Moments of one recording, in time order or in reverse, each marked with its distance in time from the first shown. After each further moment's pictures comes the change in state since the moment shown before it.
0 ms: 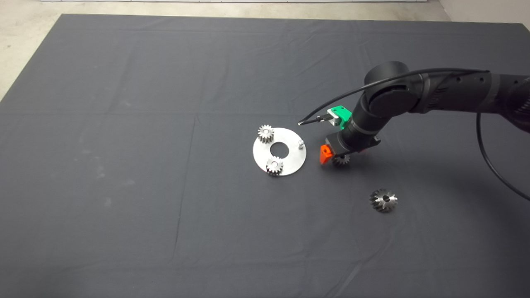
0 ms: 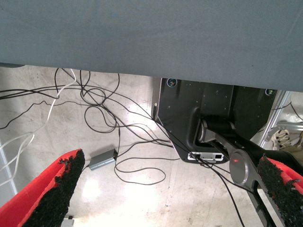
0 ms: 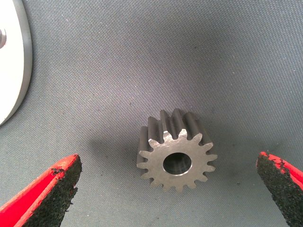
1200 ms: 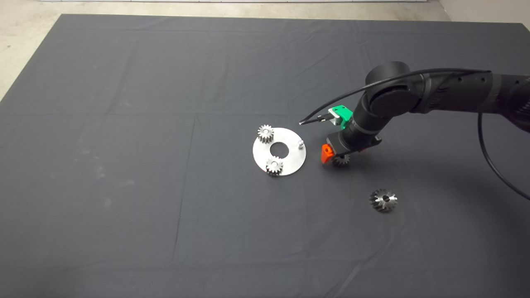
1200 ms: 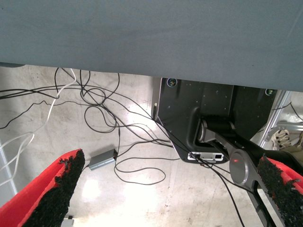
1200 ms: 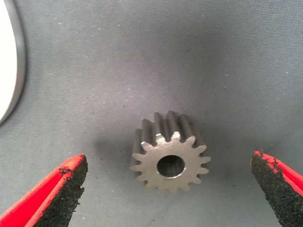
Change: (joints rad) left arm 0.000 0.000 0.000 0.000 0.000 0.000; right arm 0.000 -0.006 0.000 -0.014 0.000 -0.002
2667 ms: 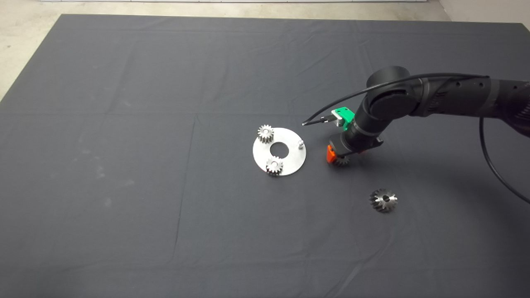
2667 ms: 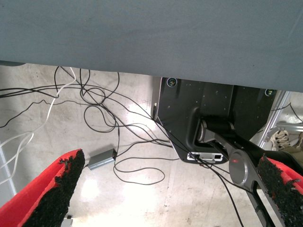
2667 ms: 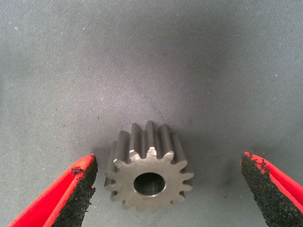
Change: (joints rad) left arm 0.000 -0.007 0.000 0.000 0.000 0.000; right arm -0.022 -0.008 -0.024 -0.030 0.000 -0.002
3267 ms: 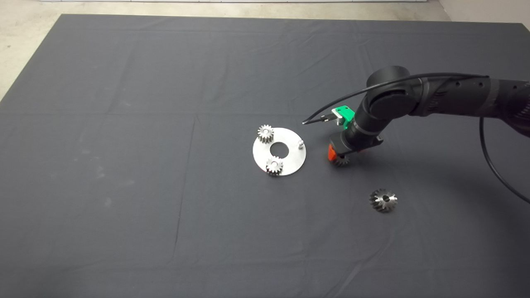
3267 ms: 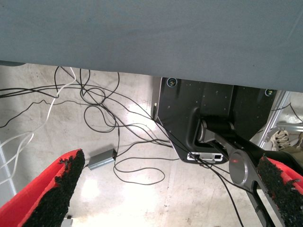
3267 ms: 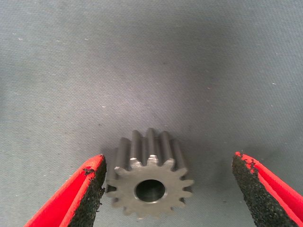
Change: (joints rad) left arm 0.000 0.000 0.000 0.000 0.000 0.000; right arm 0.000 0.006 -0.005 -0.014 0.000 -0.001
